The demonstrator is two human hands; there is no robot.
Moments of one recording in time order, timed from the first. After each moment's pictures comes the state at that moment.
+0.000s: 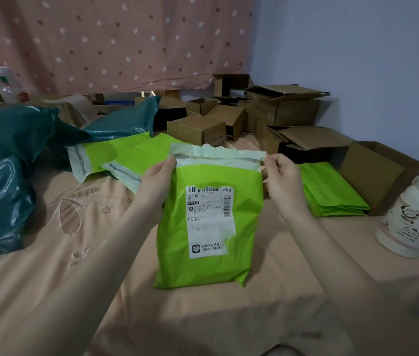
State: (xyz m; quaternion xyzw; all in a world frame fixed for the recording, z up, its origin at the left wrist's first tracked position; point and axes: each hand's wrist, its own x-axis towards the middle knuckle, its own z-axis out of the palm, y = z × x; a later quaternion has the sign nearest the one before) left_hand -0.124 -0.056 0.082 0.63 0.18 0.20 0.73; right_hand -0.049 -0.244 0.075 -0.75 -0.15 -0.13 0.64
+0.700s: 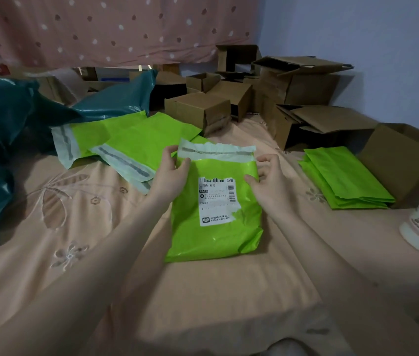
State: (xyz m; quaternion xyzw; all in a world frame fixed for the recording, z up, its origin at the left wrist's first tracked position) left_hand -0.057 -0.039 0.024 0.78 0.16 0.19 0.57; right_hand 0.003 -0.222 0.012 -0.83 -0.14 -0.08 0.54
